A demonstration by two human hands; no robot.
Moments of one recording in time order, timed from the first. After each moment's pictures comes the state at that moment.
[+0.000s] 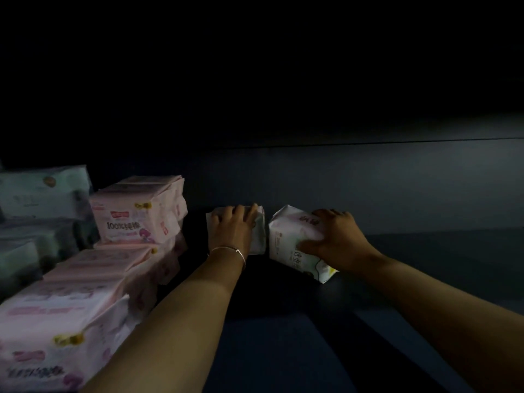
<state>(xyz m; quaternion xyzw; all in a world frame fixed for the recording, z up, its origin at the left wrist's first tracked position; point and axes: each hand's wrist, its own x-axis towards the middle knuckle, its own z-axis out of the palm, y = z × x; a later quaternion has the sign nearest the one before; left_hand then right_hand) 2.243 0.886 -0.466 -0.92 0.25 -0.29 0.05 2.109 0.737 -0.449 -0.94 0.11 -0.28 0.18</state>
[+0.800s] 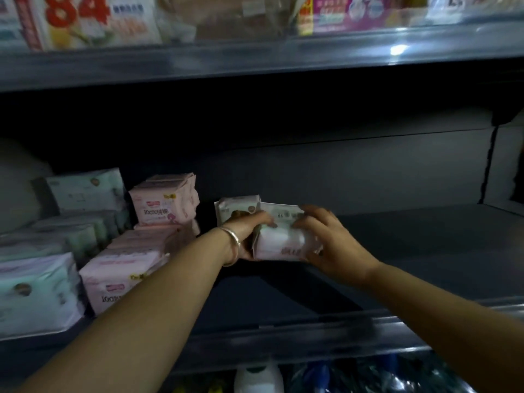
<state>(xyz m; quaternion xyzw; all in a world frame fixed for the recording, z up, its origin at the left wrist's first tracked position) 2.102 0.933 -0.419 -0.72 0.12 0.25 -0.64 1.991 0.774 -0.456 -0.94 -0.07 -0.30 0.16</state>
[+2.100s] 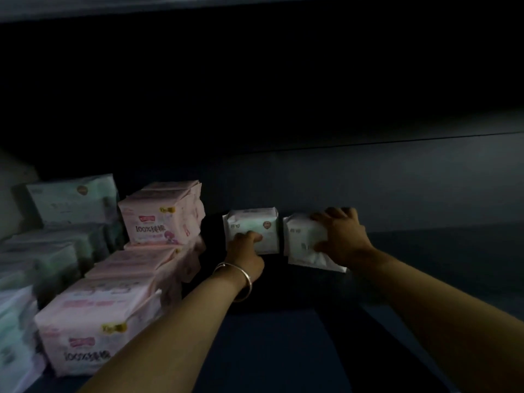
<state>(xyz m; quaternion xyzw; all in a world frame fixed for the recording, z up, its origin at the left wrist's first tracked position) 2.206 0.918 -0.479 -0.90 0.25 -0.06 -0.35 2.119 0.742 -0.449 -0.97 0.15 -0.20 0.08</state>
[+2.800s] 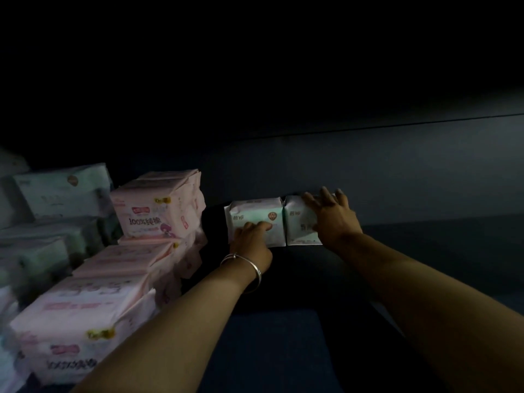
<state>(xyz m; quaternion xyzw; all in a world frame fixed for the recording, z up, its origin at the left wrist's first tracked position) 2.218 0.910 -0.479 -0.92 0.27 -0.09 -0.25 2.172 0.743 -0.460 -0.97 0.16 -0.18 0.06</state>
